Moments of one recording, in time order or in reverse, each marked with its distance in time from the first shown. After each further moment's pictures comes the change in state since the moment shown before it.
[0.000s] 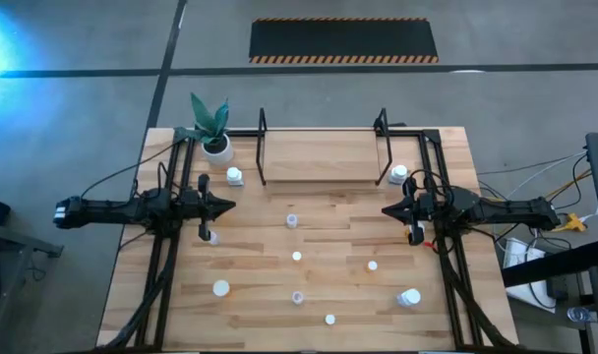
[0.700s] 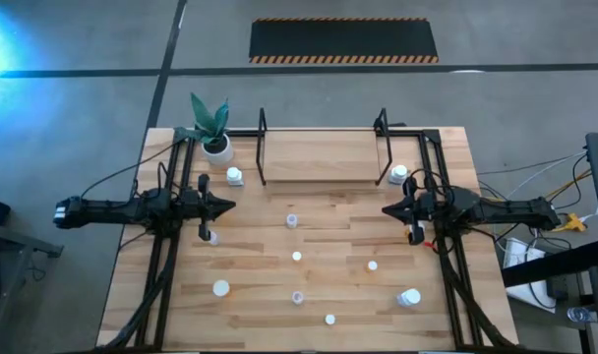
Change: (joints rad) left arm 0.000 0.000 0.000 0.000 0.000 0.000; right arm 0.000 0.000 0.000 0.027 0.002 0.000
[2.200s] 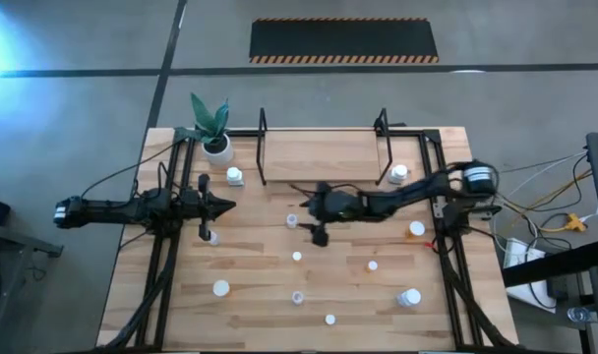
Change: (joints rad) left arm 0.000 0.000 0.000 0.000 0.000 0.000; right arm -0.013 1.754 0.890 0.353 0.082 -0.005
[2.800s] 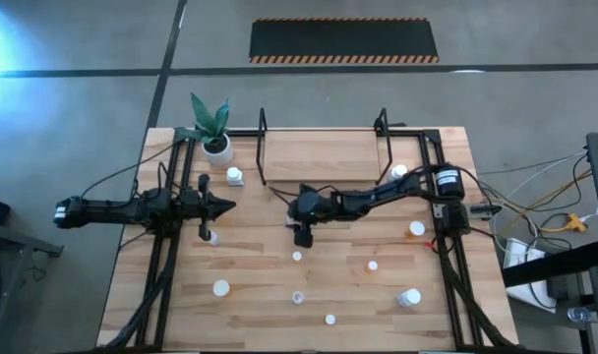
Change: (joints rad) left arm 0.000 0.000 0.000 0.000 0.000 0.000; right arm -0.019 0.217 0.284 -0.276 -0.026 0.035
